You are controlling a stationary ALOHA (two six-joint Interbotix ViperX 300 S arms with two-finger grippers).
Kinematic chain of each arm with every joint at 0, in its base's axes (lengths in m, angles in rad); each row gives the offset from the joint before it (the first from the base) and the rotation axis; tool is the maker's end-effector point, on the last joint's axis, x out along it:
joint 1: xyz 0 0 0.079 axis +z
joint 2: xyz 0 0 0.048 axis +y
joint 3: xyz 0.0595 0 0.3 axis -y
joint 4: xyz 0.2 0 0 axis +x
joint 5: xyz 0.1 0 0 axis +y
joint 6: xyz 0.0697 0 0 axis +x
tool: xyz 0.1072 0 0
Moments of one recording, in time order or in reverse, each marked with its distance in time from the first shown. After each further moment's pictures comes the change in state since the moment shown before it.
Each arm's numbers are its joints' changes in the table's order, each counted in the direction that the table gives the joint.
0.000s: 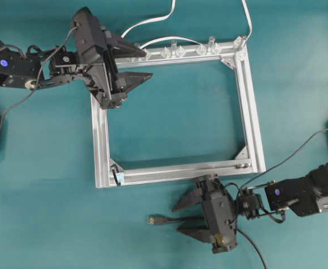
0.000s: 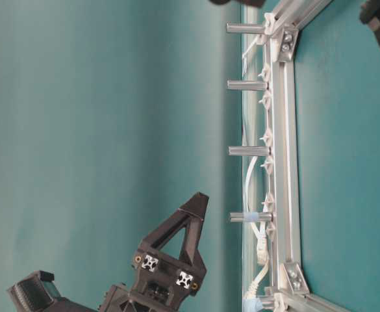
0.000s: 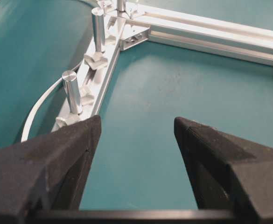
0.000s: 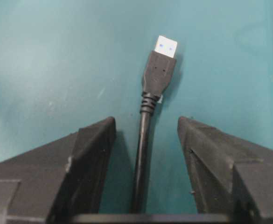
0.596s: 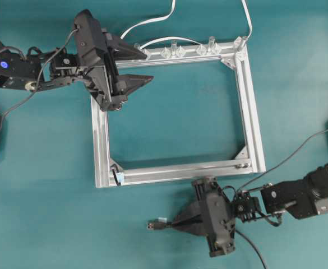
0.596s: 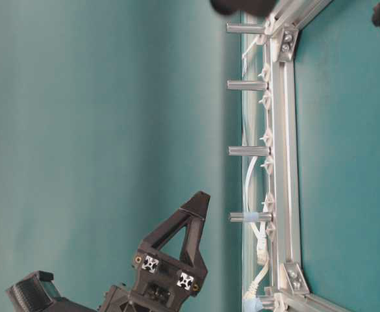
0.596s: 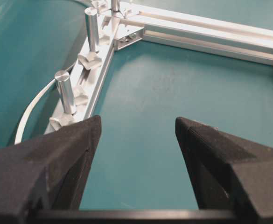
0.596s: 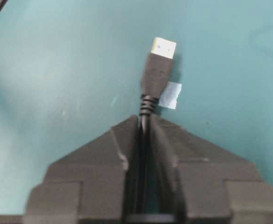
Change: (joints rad) left arm -0.012 0.000 0.000 0.000 0.002 0.000; right arm 0.000 -0.006 0.048 0.018 0.190 0.058
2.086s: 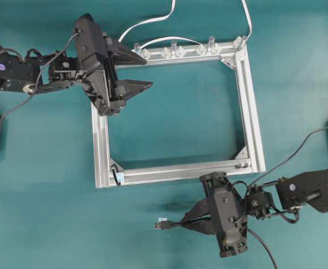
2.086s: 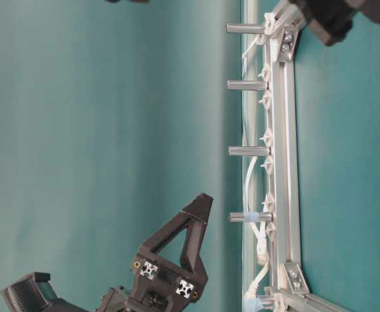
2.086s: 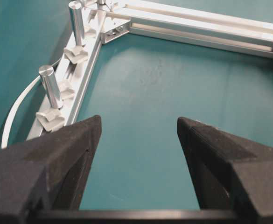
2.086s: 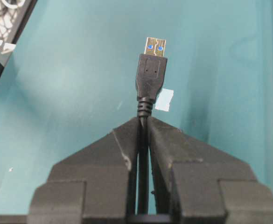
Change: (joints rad) left arm -0.023 -0.017 0.000 0.000 0.040 0.000; right arm -0.003 -0.192 -0.058 0.014 0.018 -0.048
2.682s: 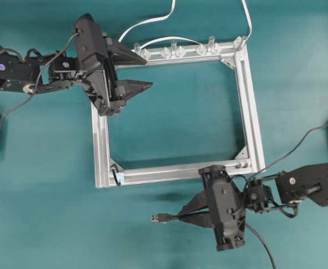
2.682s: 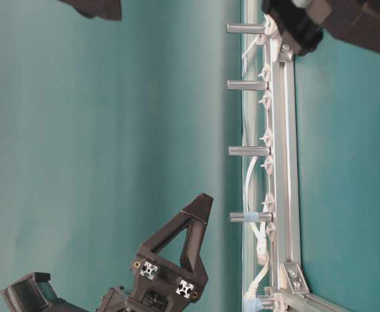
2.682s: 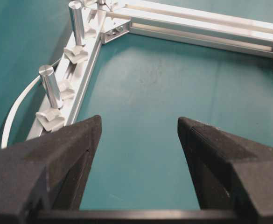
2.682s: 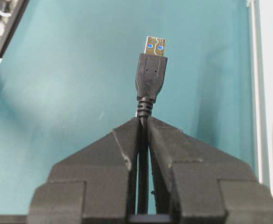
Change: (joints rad) left arm 0.000 0.000 0.000 0.000 0.000 0.000; right arm -0.032 -0.021 0.000 0.000 0.011 -0.002
